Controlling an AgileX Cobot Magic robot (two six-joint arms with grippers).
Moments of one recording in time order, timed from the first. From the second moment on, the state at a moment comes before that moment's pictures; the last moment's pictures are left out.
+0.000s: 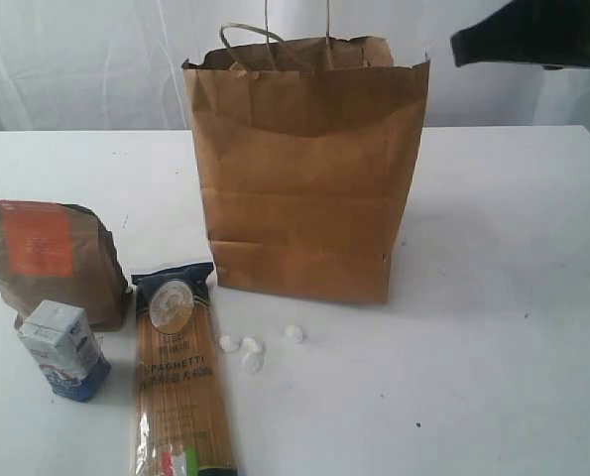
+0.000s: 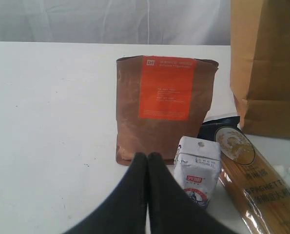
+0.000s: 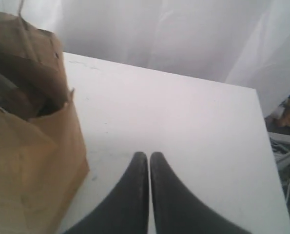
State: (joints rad) left arm -0.01 0.00 -0.18 -0.29 0.53 0.20; right arm 0.47 1.26 -1.21 -0.66 0.73 0.53
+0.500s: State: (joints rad) left arm -0.01 0.00 -0.18 -0.29 0.53 0.20; right arm 0.06 1.02 -0.54 -0.48 0.14 0.51
